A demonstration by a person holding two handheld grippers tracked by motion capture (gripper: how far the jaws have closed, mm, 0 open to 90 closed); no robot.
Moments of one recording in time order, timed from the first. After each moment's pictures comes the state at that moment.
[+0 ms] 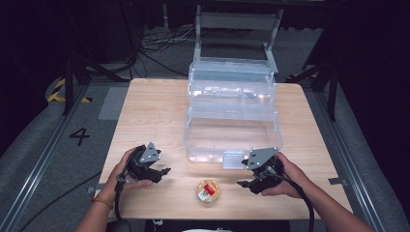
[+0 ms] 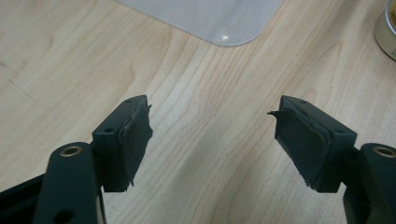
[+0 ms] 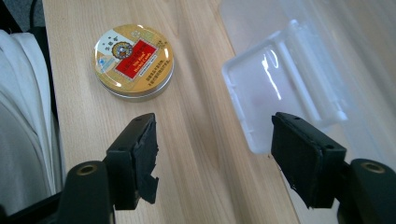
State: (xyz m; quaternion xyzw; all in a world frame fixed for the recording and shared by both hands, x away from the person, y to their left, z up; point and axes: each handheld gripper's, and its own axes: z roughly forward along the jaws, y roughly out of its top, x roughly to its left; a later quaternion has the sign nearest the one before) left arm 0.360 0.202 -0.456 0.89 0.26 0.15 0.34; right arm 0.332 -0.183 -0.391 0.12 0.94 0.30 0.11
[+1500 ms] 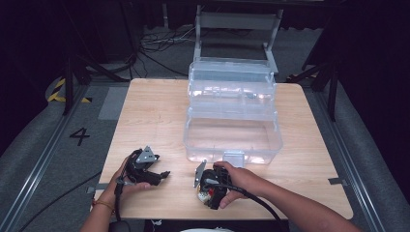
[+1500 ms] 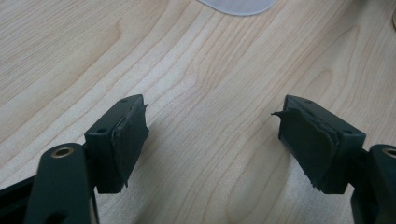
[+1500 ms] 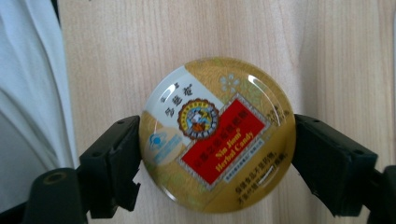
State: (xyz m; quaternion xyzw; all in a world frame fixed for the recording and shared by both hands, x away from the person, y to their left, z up) left arm 0.362 0.211 -0.483 0.88 0.29 0.11 0.36; right arm 0.330 -0.053 -0.444 0.04 0.99 0.13 0.02
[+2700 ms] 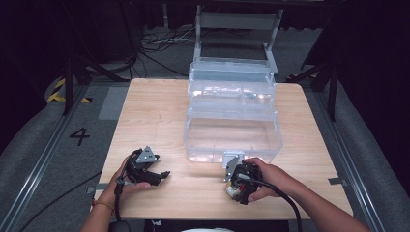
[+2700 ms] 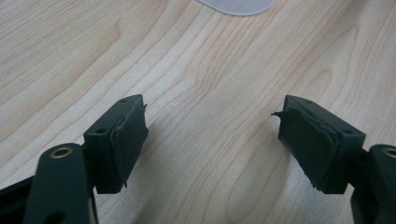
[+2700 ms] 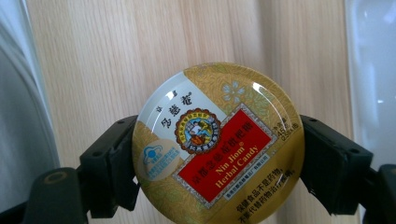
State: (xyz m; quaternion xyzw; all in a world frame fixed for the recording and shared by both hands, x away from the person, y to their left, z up) left arm 0.362 0.211 -0.483 0.88 0.29 0.11 0.36; right arm 0.339 -0.140 -0.433 0.07 0.99 0.12 0.04
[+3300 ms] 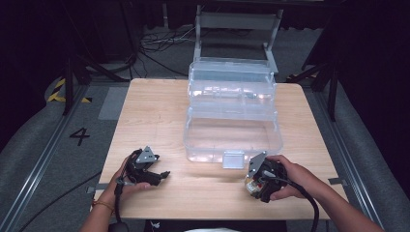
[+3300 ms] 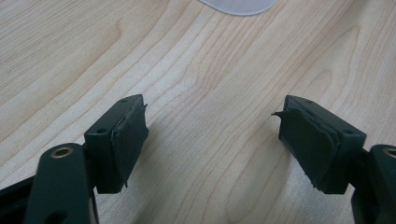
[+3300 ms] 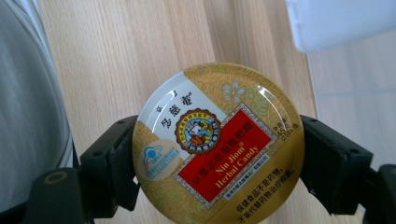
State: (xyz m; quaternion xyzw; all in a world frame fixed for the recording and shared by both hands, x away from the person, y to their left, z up) left arm 0.361 0.211 -0.483 0.88 0.29 0.11 0.36; right arm 0.333 -0.194 -0.408 0.10 0.98 0.13 0.06
